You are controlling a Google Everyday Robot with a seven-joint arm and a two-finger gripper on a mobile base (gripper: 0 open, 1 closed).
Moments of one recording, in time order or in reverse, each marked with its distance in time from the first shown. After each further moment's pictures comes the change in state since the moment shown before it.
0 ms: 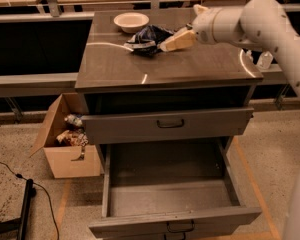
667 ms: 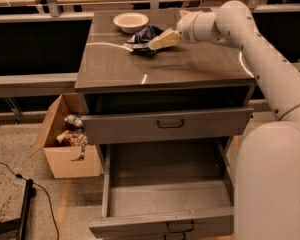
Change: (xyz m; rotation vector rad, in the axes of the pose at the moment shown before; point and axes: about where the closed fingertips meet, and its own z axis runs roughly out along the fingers) arm 0.017 -0.011 0.079 -0.025 0.015 0.062
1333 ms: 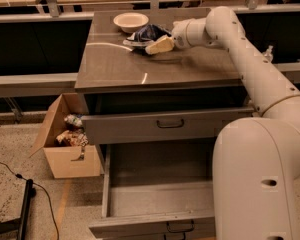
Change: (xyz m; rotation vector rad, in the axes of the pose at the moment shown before) arm 0.035 -0.003 0.036 -0.018 0.080 0.061
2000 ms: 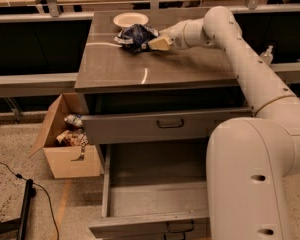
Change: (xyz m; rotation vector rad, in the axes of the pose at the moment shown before) arm 0.003 0.010 0.013 -0.054 0.008 -0.011
